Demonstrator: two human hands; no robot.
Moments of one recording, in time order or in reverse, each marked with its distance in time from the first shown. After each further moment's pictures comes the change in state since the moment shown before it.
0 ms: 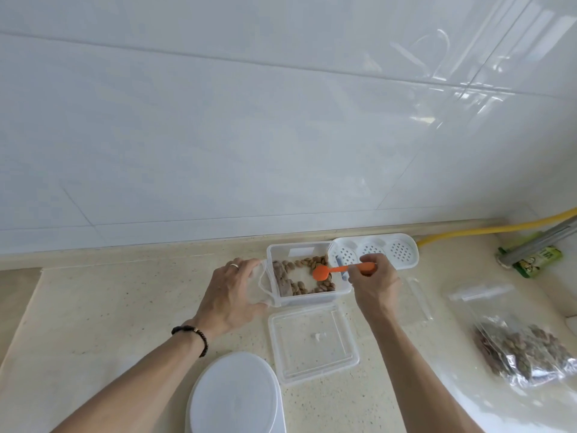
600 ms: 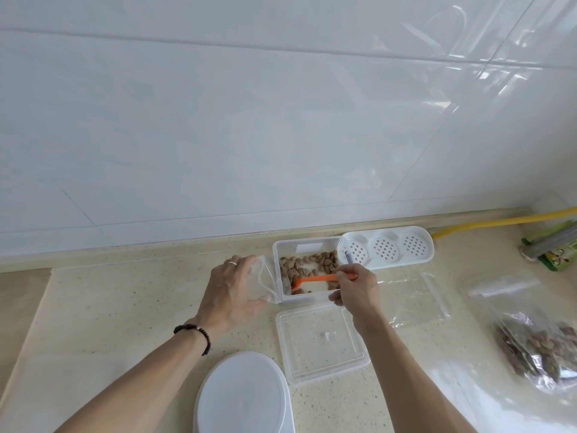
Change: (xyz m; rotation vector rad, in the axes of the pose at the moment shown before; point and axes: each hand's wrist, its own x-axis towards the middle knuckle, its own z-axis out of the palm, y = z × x) left_hand 0.004 -0.011 0.005 0.060 0.045 -0.060; right_hand -0.005 0.015 0.040 0.244 -0.277 0.301
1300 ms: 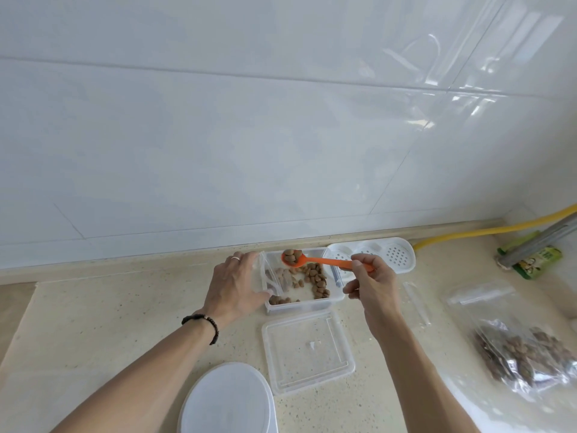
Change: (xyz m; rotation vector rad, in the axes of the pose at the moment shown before) left_hand 0.029 0.027 0.004 -0.009 0.025 -0.014; right_hand -0.017 -0.033 -0.051 0.269 0.017 -0.212
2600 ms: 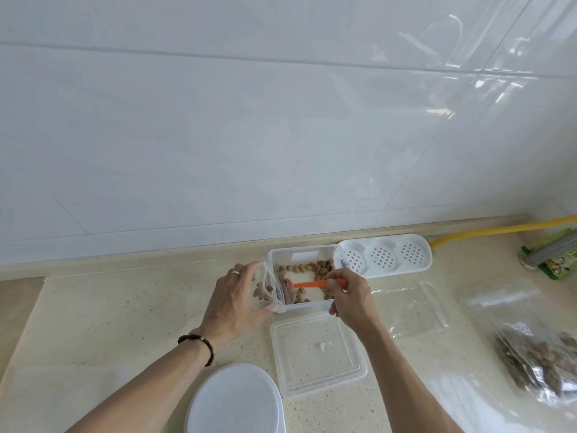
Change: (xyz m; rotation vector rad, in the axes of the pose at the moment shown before) left_hand -0.024 -0.018 0.011 -0.032 0.027 0.048; right_hand 0.013 0.048 0.032 -0.402 -0.226 0.002
